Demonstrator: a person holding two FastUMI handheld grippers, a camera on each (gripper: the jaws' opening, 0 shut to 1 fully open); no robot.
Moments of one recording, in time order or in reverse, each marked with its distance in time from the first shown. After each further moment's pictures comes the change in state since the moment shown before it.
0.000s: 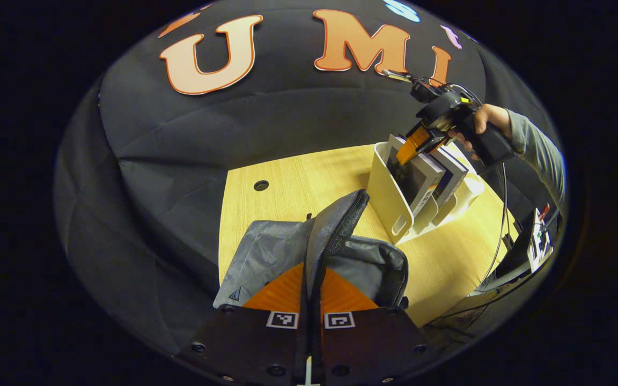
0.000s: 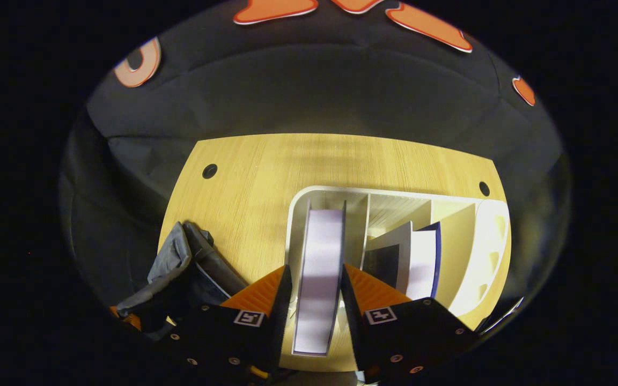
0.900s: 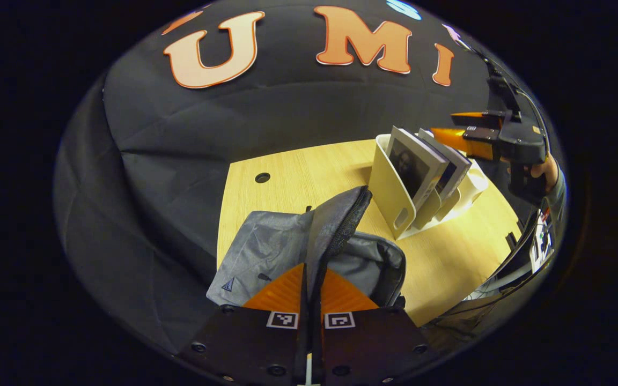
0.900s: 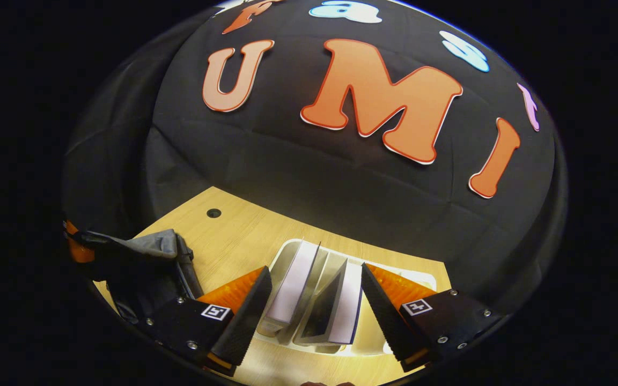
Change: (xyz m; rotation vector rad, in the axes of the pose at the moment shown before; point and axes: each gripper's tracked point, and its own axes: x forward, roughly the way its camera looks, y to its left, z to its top) left arm 0.000 -0.003 -0.012 -0.019 0.009 0.017; right arm -0.094 -0.015 0.001 -0.363 -0.652 -0.152
